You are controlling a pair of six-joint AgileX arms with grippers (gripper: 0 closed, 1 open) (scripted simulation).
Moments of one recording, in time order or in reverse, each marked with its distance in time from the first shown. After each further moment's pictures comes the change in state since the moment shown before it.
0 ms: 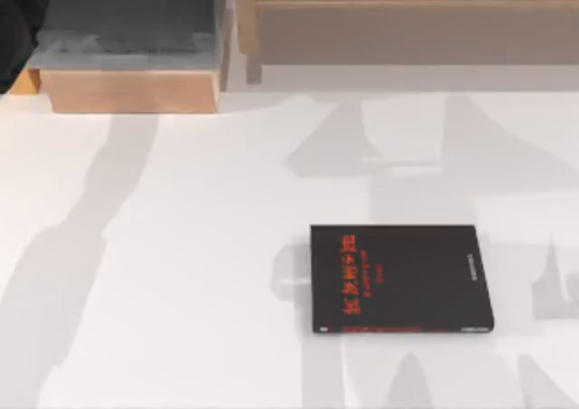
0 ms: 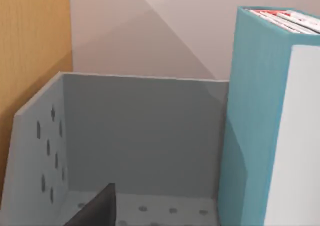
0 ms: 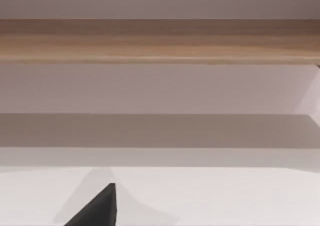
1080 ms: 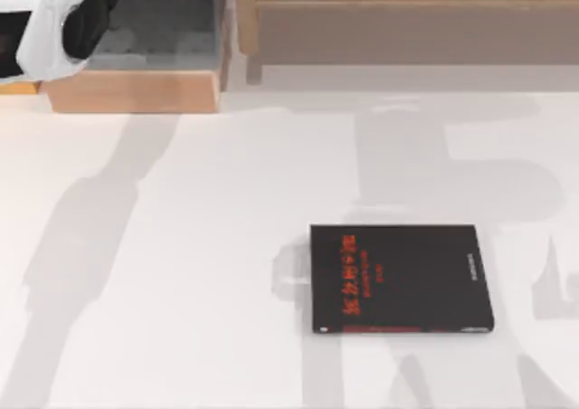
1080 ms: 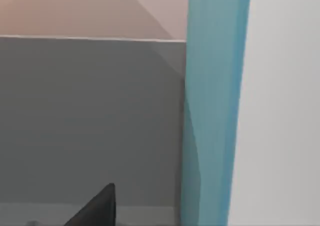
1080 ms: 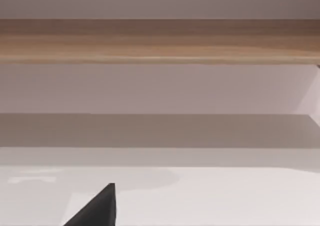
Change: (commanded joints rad) left arm -0.030 0.345 0.277 0.037 -0.006 0.011; right arm 0.000 0.000 0.000 0.000 0.000 0.000
